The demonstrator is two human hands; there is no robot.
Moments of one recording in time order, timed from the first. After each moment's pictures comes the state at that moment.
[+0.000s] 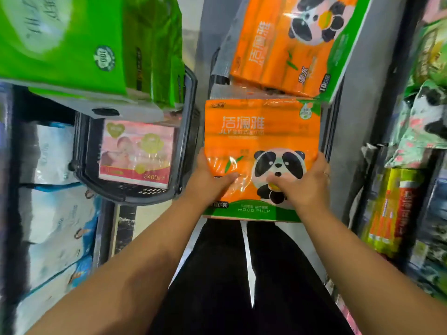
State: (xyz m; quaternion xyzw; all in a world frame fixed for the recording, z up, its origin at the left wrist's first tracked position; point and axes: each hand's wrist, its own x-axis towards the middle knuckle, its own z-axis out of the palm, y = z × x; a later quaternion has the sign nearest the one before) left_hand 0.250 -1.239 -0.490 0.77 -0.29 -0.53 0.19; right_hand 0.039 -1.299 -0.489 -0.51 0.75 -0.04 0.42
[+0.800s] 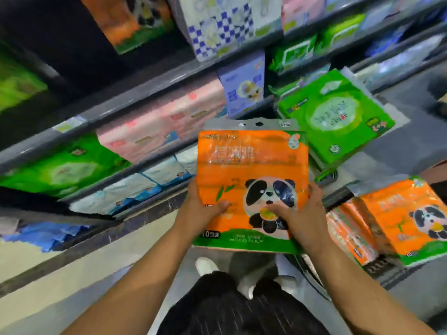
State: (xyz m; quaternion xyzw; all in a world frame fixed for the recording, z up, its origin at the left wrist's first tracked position) left_hand 0.321 -0.940 -0.185 0.86 -0.01 -0.24 0.45; right_hand 0.231 -1.159 -0.205 -0.75 0.33 -0.02 0.57
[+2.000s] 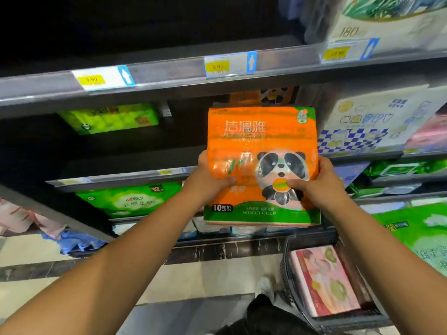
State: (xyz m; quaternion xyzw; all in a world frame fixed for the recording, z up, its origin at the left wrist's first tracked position) left_hand 0.587 -0.761 -0.074 0.85 0.07 -0.12 0.50; right_hand 0.581 -1.020 -0.090 -0.83 0.14 0.03 0.55
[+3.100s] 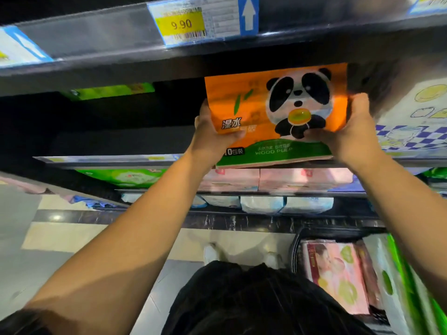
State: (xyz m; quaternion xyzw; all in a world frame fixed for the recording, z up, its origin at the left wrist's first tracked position) left_hand 0.722 -0.788 -0.124 0.82 0.15 0.00 0.56; right_hand 0.749 -1.041 -0.112 -0.86 0.00 0.01 0.50
